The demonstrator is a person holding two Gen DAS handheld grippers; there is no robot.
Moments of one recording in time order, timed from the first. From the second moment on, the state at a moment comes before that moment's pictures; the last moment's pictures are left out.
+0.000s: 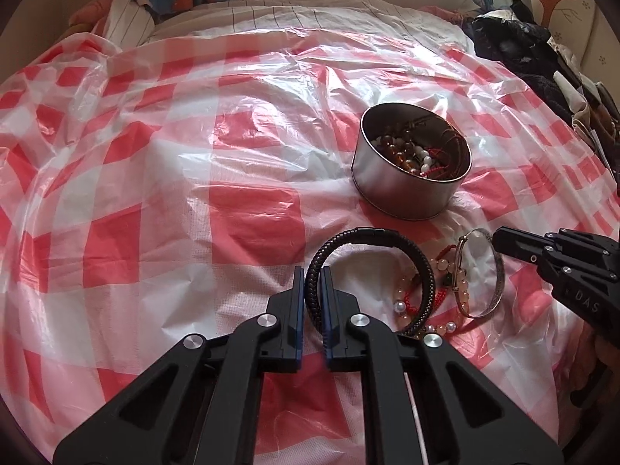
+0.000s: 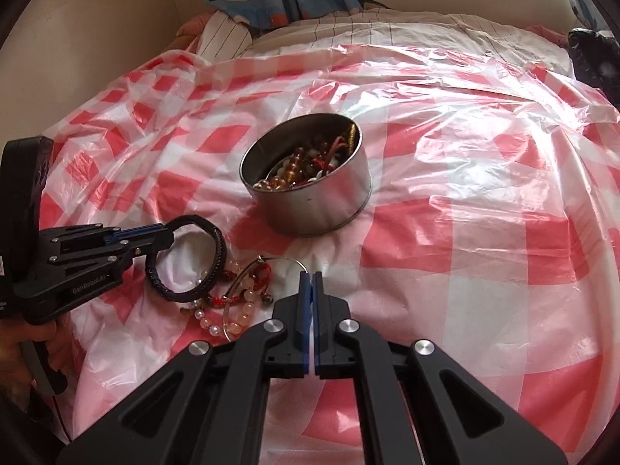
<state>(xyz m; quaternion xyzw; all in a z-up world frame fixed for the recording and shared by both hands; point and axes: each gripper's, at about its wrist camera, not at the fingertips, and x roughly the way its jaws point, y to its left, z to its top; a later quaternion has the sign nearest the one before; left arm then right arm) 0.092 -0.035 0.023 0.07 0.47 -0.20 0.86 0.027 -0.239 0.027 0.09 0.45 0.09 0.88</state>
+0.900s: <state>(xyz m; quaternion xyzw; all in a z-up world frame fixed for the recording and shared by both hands) 0.088 -0.036 0.061 0.00 0.43 -0.24 0.87 0.019 -0.240 0.053 0.08 0.40 0.08 0.91</state>
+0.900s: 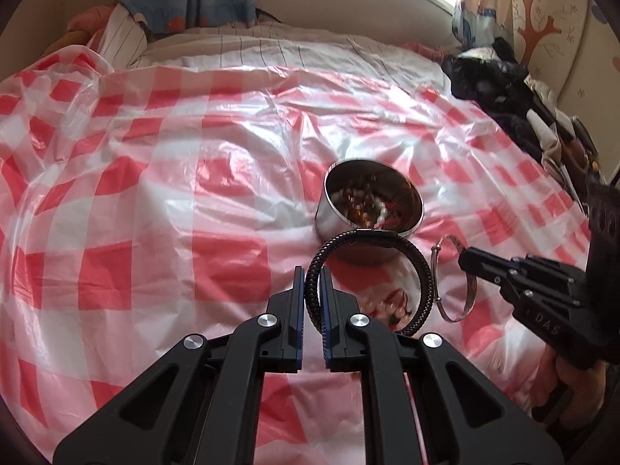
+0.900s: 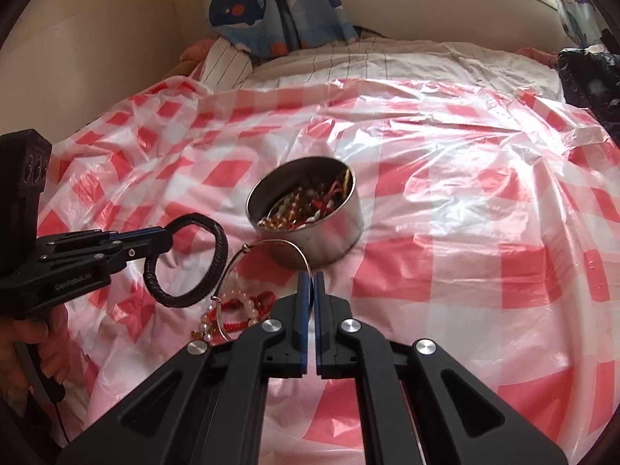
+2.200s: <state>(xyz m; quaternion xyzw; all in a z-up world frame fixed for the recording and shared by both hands) 0.149 -0.089 0.066 0.03 0.42 -0.22 0.88 0.118 -0.242 0.041 0.06 0.43 0.05 0.90</state>
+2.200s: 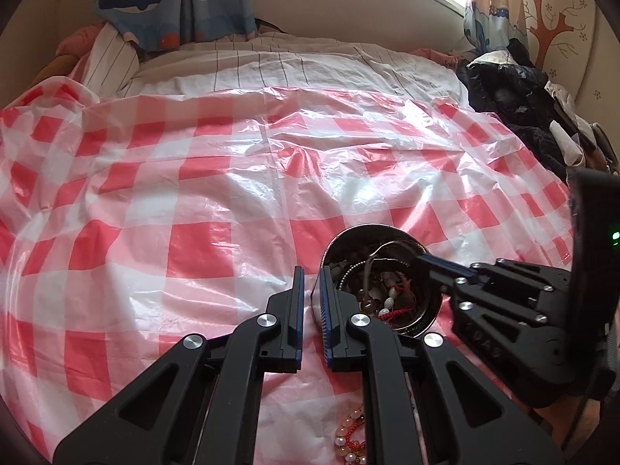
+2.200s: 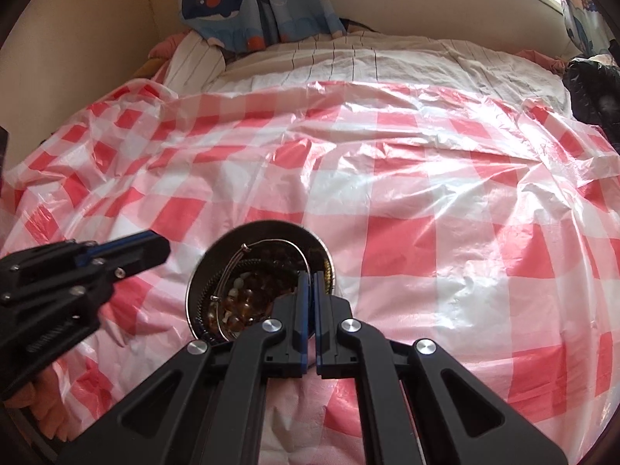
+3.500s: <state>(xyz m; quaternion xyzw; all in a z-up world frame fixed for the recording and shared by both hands) 0.062 -0.055 0.051 0.11 0.44 -0.22 0.87 0.012 -0.220 0.025 0.08 0.46 0.12 0.88</state>
